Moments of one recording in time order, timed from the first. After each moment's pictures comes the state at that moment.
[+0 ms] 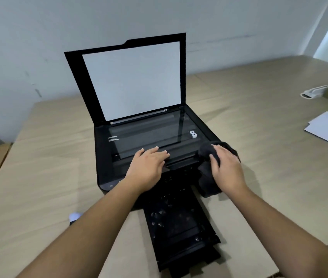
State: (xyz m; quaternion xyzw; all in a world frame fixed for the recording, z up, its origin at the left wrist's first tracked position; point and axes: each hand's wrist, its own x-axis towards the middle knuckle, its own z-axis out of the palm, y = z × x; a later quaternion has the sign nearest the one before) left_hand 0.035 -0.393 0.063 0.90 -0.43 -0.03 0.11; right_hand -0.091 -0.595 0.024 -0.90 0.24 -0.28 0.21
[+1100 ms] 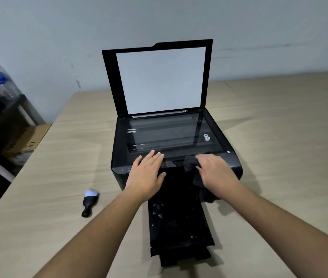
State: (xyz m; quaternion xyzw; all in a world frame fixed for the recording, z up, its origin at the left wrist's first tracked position) left_hand -0.013 -0.365 0.051 0.95 -0.30 0.02 0.09; right_hand -0.080 -0.574 0.051 -0.99 0.00 -0.14 0.07
